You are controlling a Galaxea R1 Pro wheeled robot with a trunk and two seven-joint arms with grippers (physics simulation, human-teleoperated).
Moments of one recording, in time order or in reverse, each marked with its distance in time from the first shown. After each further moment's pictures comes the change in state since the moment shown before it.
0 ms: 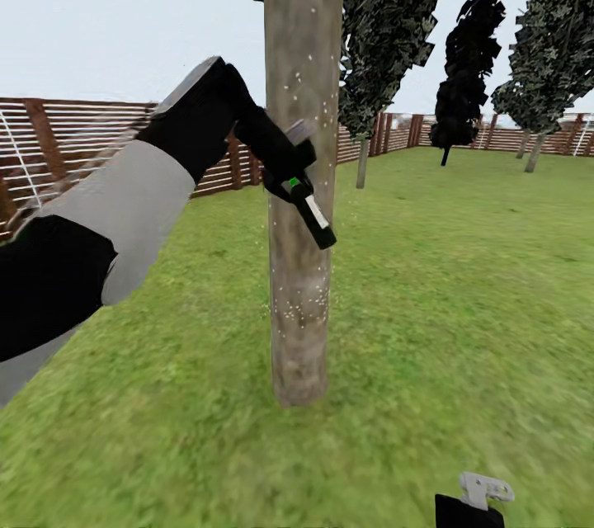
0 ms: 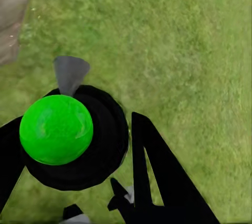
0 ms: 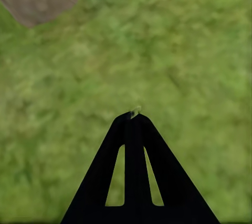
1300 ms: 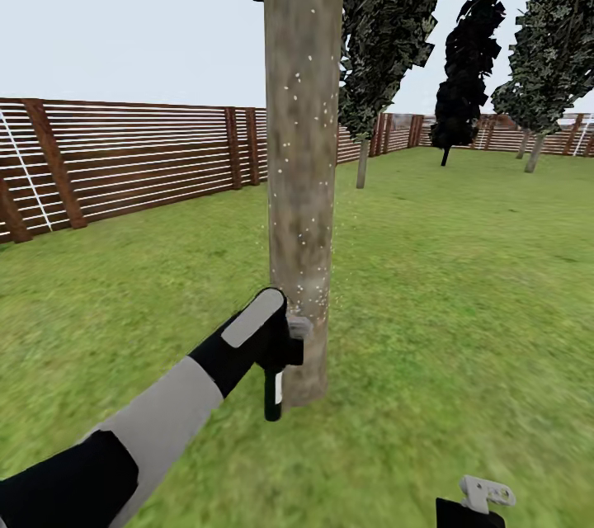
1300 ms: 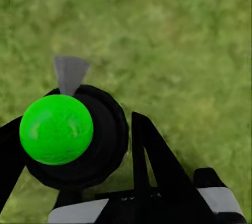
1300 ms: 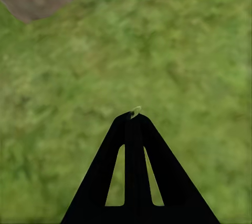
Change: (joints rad) left arm 0.822 0.003 -0.213 -0.332 -0.627 0.001 -0.042; right arm 0.004 0.000 0.001 0.012 -0.002 -0.001 0.001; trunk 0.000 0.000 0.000
